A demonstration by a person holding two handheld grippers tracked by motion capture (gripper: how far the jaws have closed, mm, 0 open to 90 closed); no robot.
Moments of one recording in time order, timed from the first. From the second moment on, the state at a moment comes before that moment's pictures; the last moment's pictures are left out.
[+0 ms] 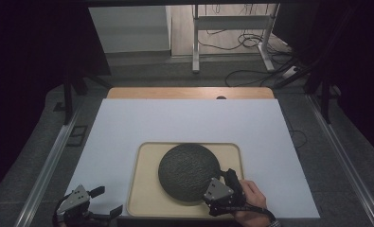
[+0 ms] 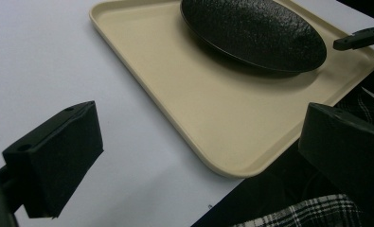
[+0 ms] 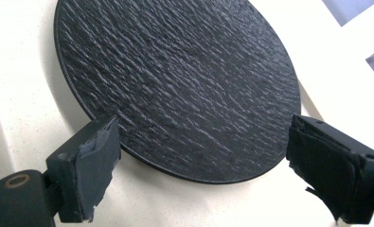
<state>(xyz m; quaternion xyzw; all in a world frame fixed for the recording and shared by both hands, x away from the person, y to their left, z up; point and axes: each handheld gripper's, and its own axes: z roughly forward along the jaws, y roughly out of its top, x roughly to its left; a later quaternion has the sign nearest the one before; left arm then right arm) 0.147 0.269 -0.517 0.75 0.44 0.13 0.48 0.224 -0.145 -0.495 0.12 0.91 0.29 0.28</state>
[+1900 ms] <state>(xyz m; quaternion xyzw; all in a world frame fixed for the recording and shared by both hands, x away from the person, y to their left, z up) 0.145 0.270 -0.516 0.75 0.44 0.13 0.48 0.223 -0.203 -0.486 0.23 0.87 0.38 0.21</state>
